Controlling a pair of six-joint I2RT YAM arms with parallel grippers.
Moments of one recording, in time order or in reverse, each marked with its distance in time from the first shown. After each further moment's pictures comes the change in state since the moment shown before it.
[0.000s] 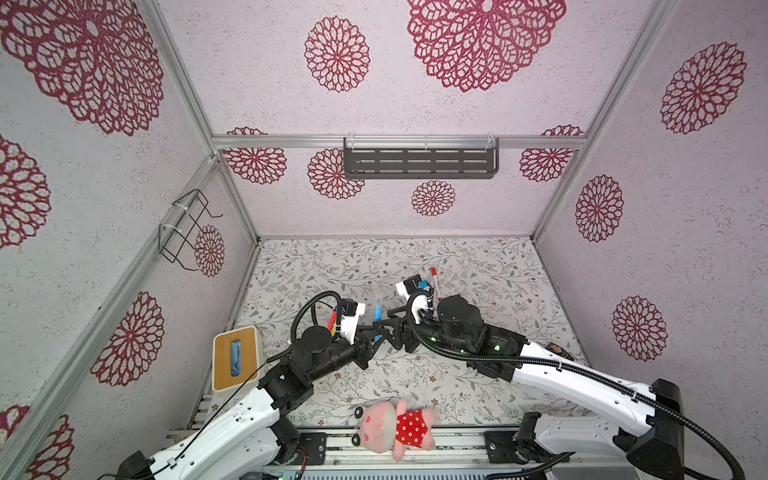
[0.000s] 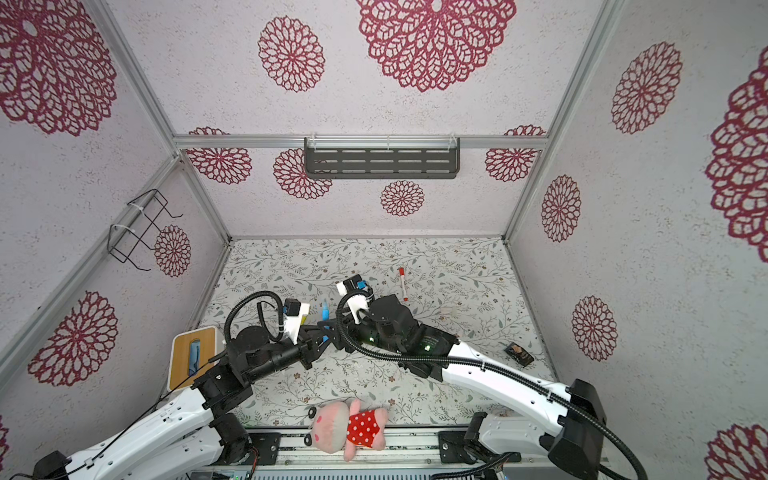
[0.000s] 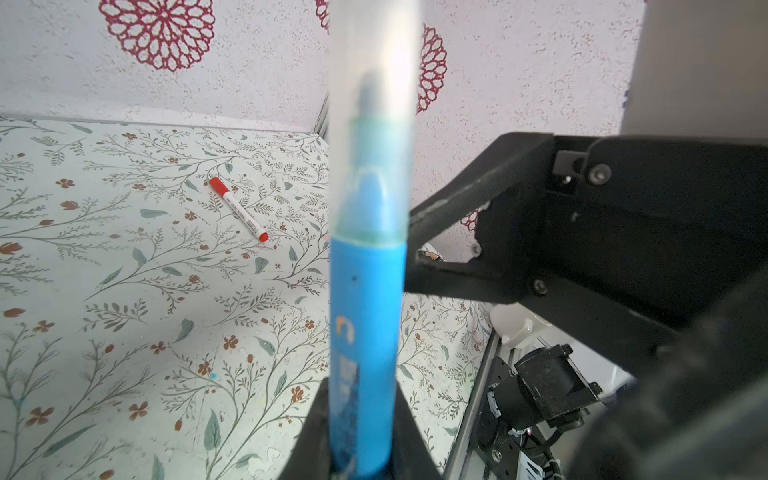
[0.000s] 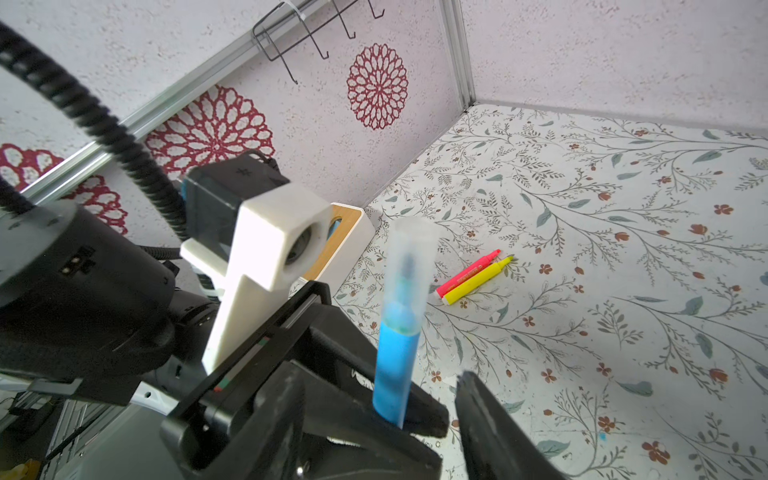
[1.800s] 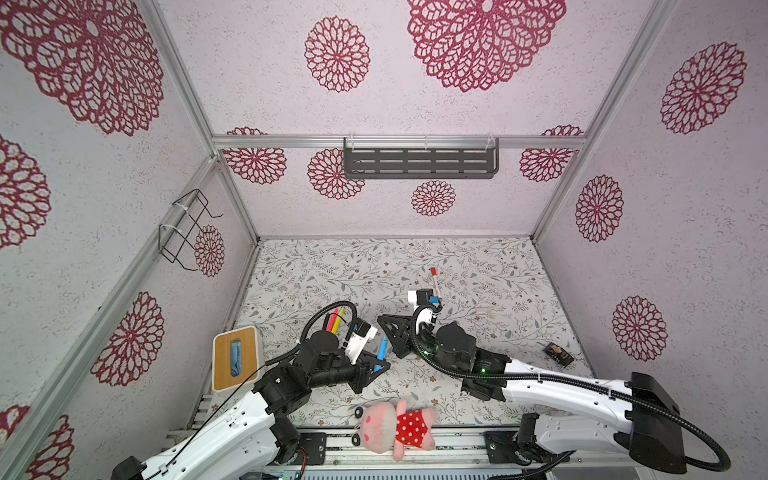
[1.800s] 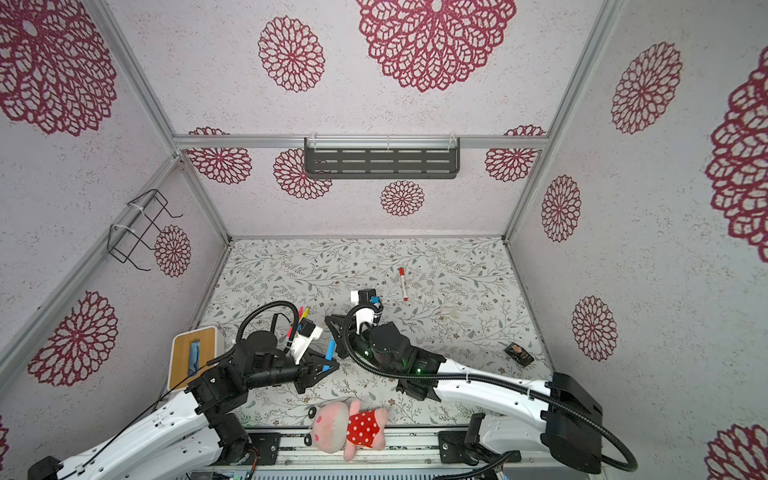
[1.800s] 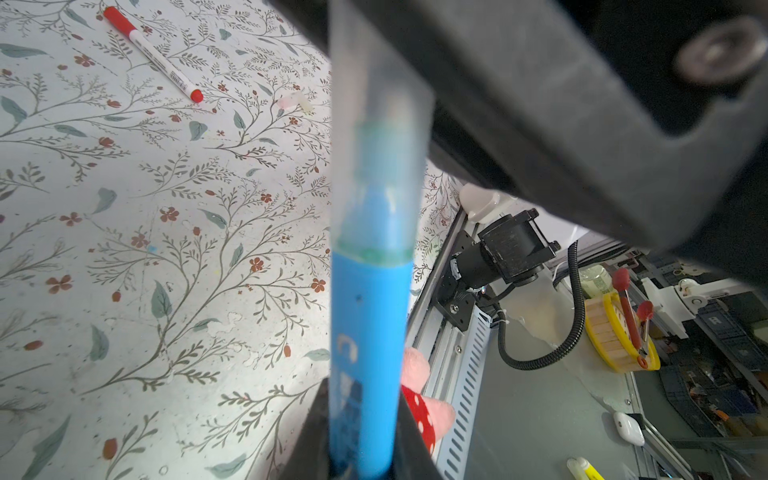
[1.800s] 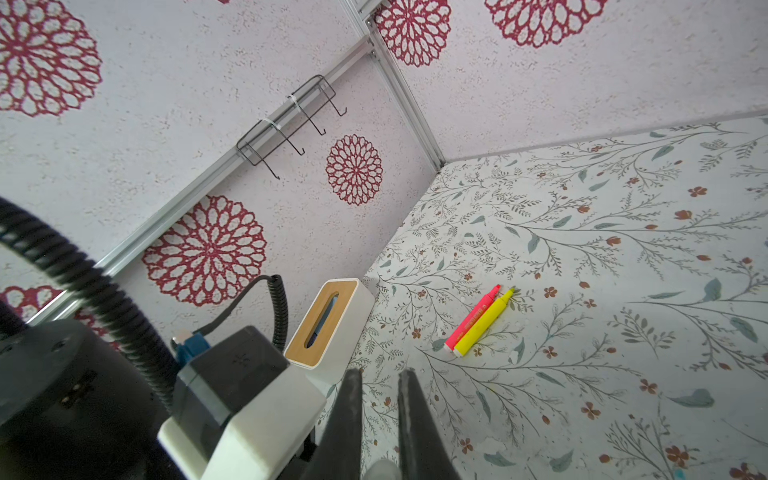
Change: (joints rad) left arm -0.017 -0.042 0.028 -0.334 0.184 0.047; right arm 0.139 0.016 -0.233 0.395 0.315 0.209
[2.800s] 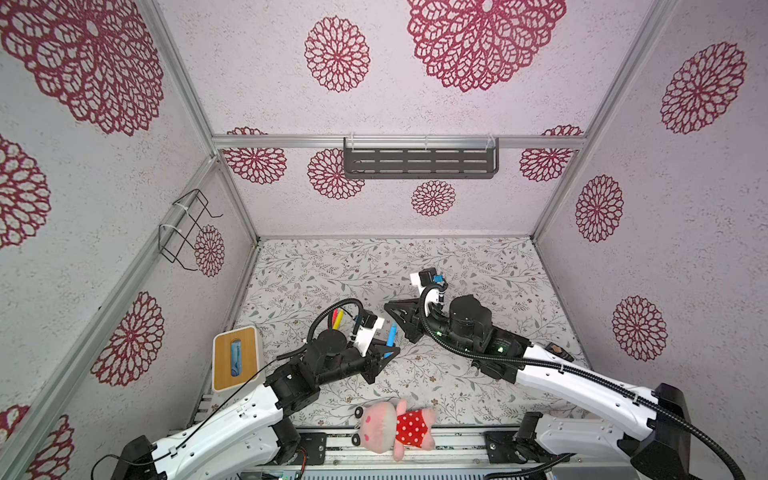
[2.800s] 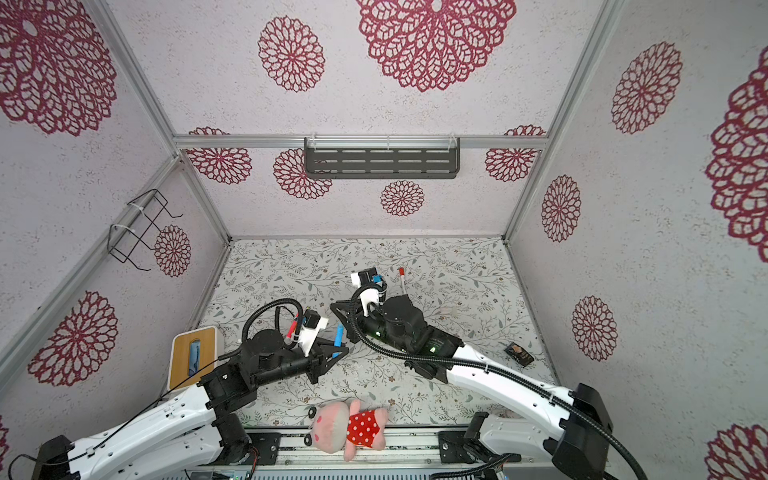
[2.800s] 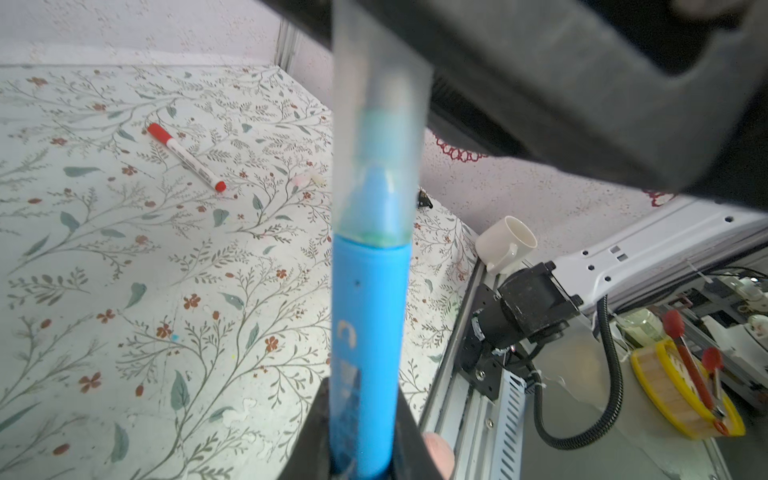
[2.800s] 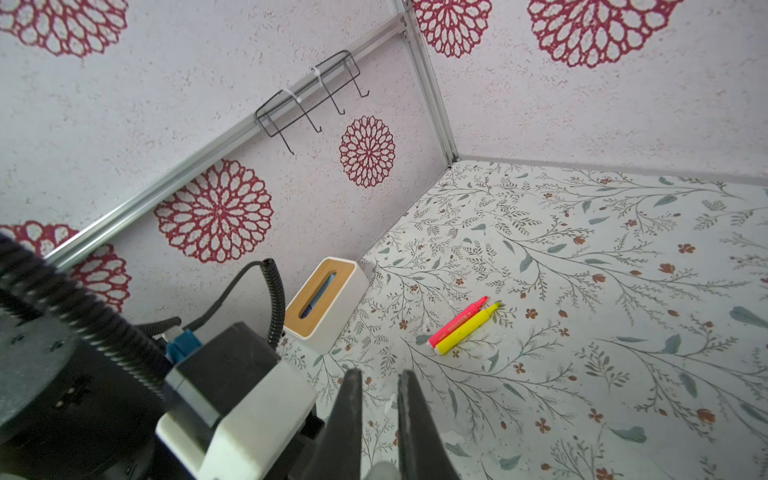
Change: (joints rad) left arm -0.071 0.082 0.016 0.185 -0.150 0.019; right arm -0.150 -0.052 0.112 -0.186 -0.249 -0.153
